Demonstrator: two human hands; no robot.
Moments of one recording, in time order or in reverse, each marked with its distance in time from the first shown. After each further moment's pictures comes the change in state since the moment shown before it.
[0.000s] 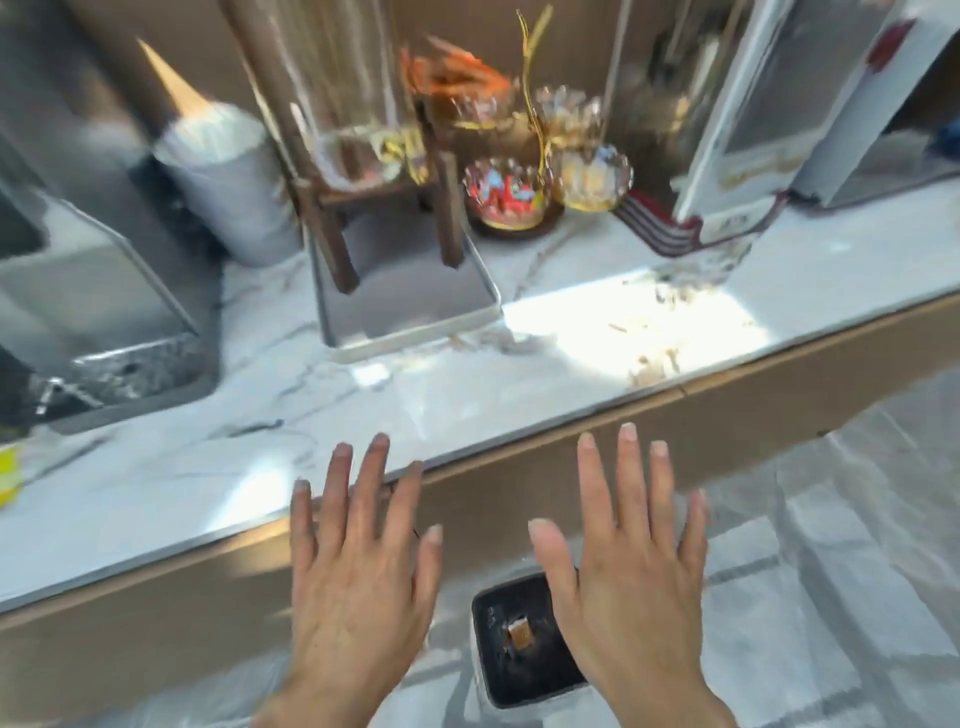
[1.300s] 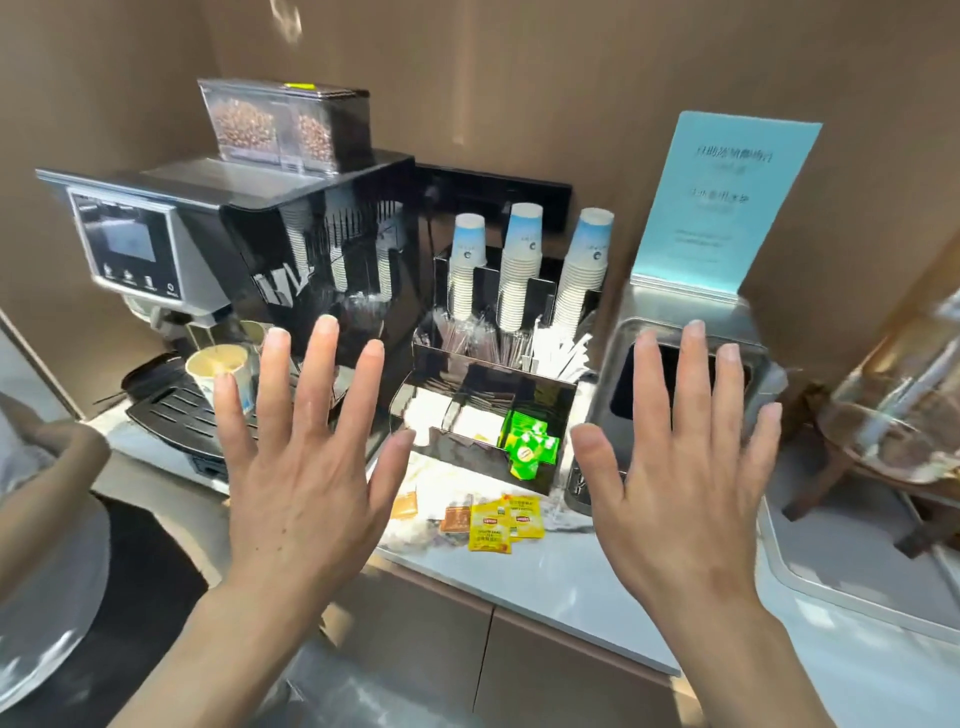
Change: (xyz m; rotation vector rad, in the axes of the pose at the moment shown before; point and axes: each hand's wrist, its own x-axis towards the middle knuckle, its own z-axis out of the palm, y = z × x) left_hand -0.130 -0.448 -0.302 0.390 0.400 -0.662; right_hand -0.017 -0.519 -0.167 0.255 0.218 -0.642
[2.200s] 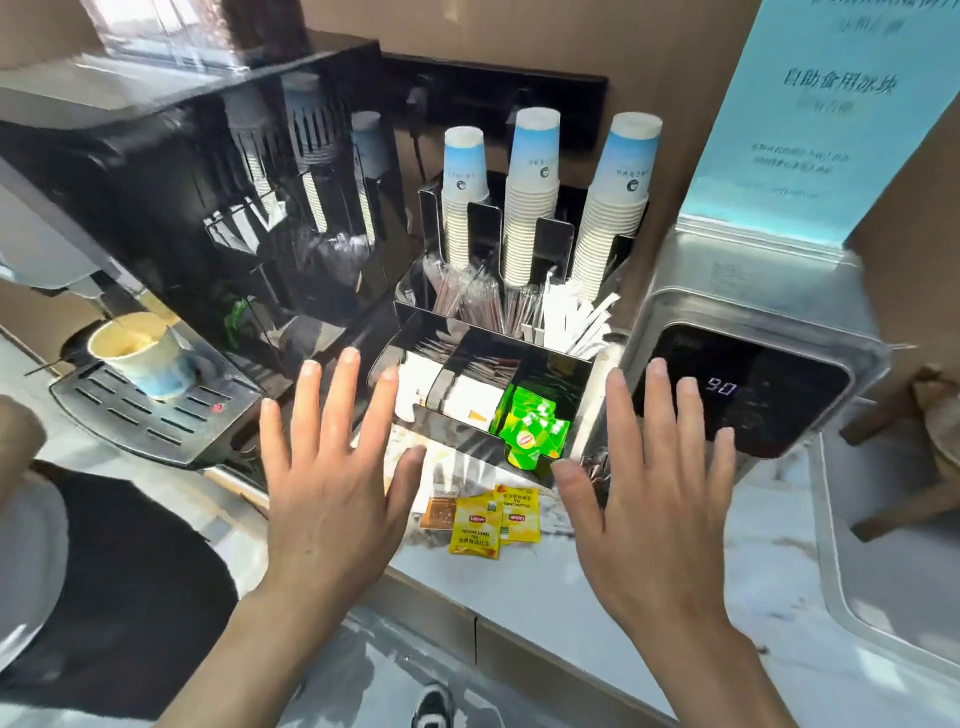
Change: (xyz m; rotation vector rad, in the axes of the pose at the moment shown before) left_hand 0.031 0.068 0.120 -0.028 -0.228 -0.056; right_hand 0.051 0.068 0.123 0.102 -0.241 -0.074
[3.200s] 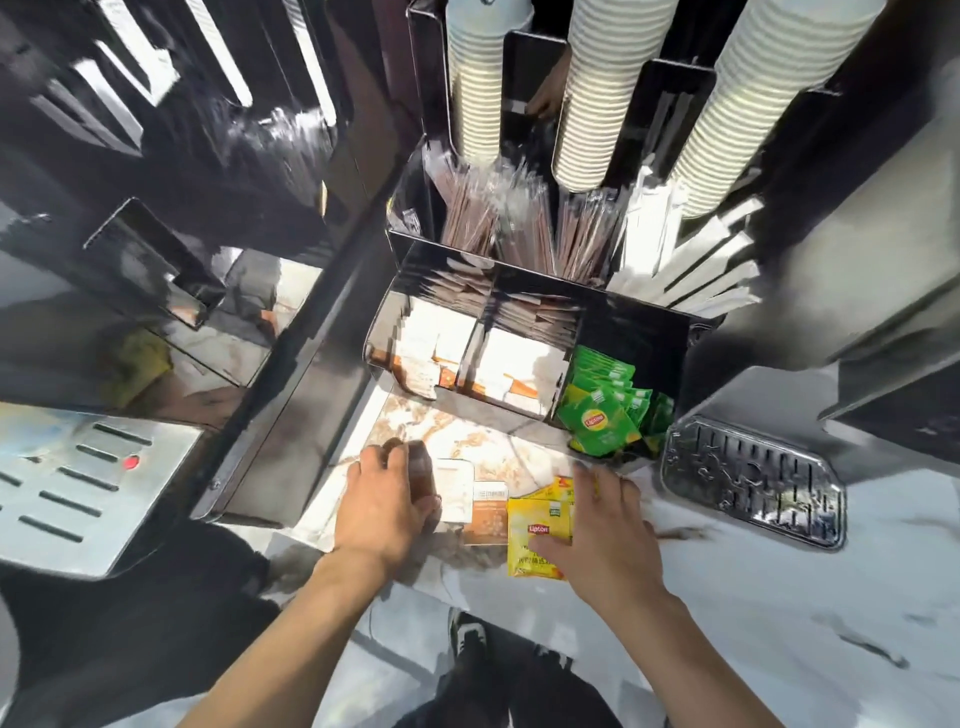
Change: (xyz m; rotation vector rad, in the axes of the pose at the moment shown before) left_hand 0.043 -0.067 0.237 -0.213 -0.829 -0.193; right_hand 0.023 -0.010 0.228 -0.002 -0.828 0.278
